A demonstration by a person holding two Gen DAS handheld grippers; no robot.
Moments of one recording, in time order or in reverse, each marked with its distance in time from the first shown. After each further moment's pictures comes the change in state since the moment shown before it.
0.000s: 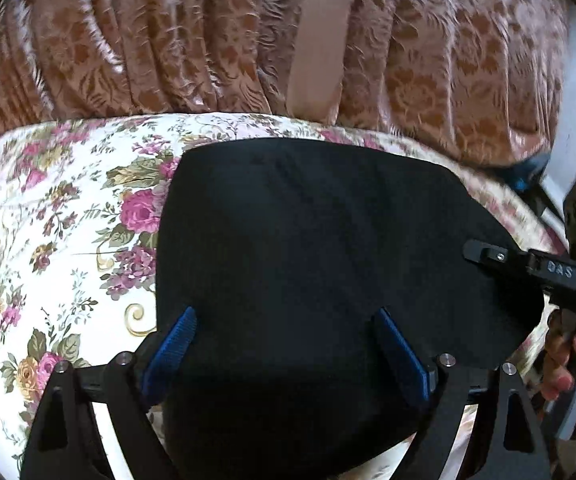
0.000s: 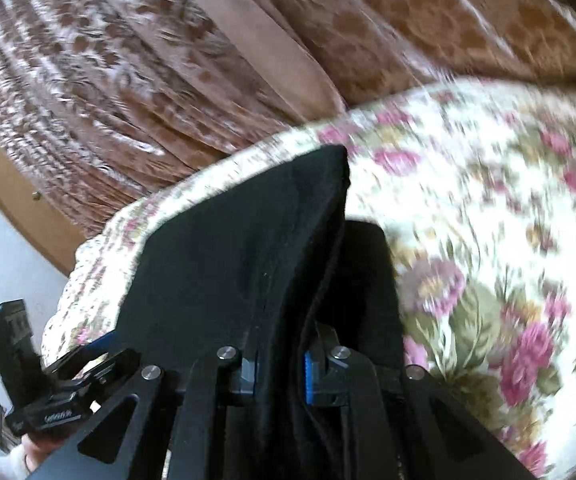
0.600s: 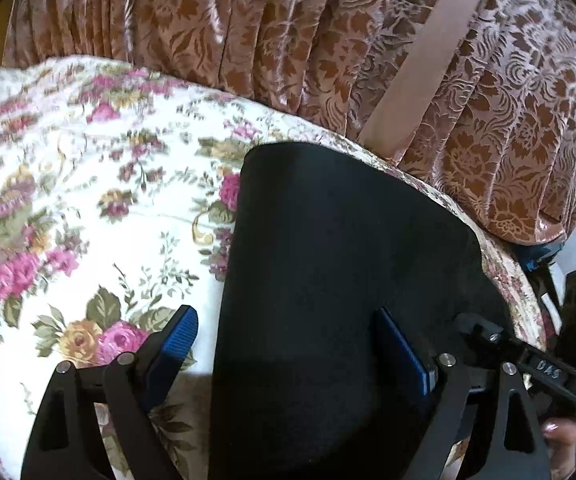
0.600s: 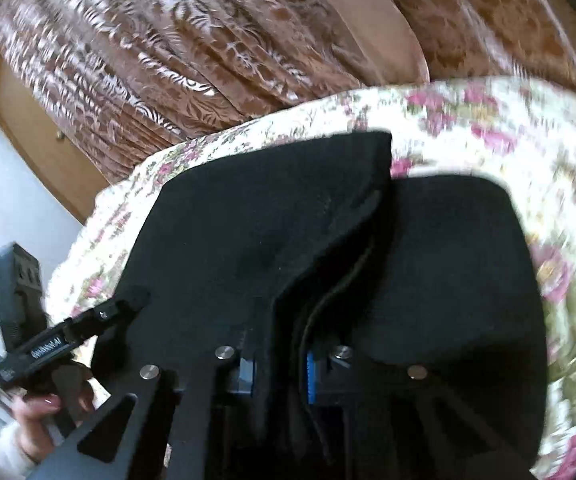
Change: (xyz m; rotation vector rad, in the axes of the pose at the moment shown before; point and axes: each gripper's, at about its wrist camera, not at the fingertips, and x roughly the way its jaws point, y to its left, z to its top) left arm -0.026 0.088 -0.009 -0.306 -0.044 0.002; right arm 0.037 0.093 -0.028 -0.192 0.091 0.052
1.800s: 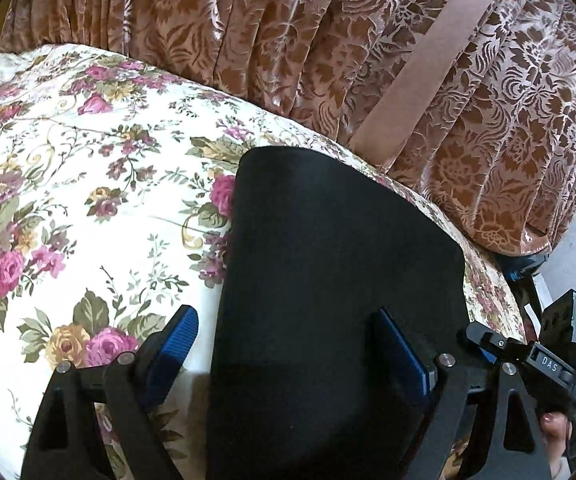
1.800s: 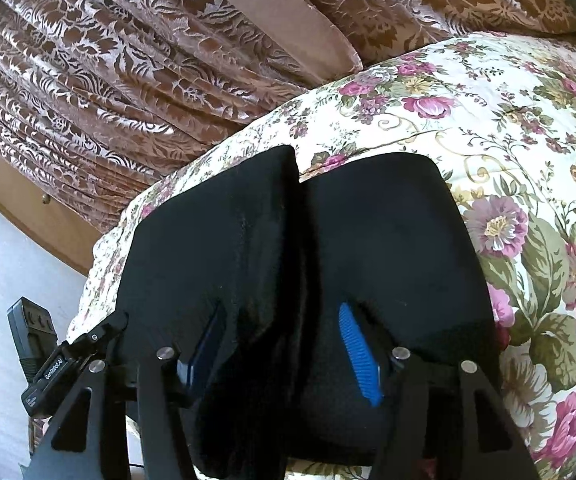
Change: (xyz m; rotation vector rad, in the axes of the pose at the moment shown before) left arm 0.009 0.015 0.000 -0.064 0.014 -0.084; right arm -0.020 -0.056 -0.005 0.258 -0.020 0.027
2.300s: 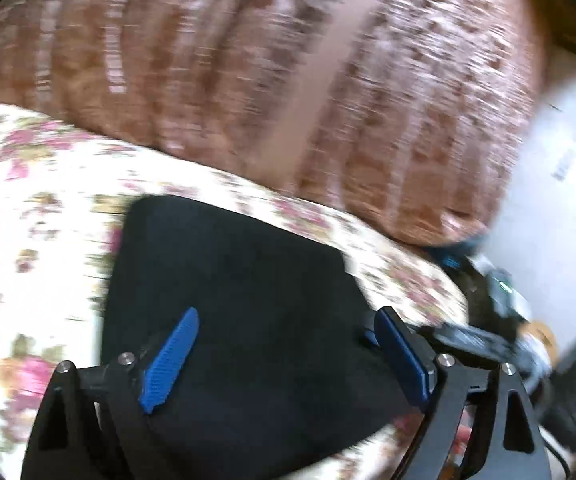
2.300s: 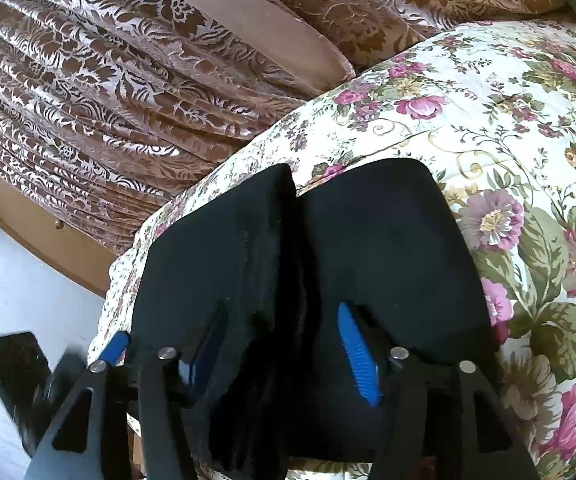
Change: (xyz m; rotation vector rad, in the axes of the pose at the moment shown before) left arm -0.032 -0.061 0.001 0.148 -0.135 -0.191; right arm -0.010 -0.009 0.002 0.073 -0.039 0.062
